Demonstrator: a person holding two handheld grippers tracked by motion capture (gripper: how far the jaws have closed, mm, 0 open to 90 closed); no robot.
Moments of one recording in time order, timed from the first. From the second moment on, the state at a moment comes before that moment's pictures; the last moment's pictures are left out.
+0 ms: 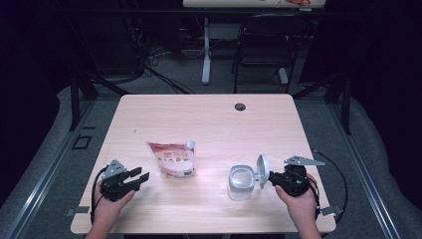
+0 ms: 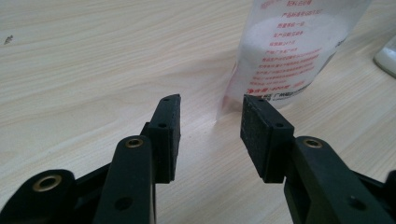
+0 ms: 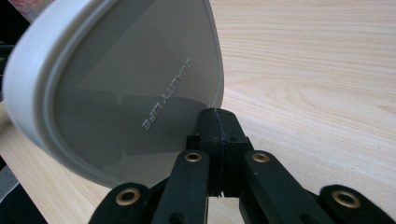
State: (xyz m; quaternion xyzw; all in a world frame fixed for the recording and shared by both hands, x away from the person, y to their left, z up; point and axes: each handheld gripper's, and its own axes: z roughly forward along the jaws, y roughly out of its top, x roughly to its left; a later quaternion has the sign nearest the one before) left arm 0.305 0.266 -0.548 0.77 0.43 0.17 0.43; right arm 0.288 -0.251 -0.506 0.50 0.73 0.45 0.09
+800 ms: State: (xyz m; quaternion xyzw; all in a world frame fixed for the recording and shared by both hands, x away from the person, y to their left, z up) left arm 0.303 0.270 -0.547 0.77 0.43 0.17 0.44; right arm 0.262 -0.266 -0.526 0.49 0.75 0.43 0.16
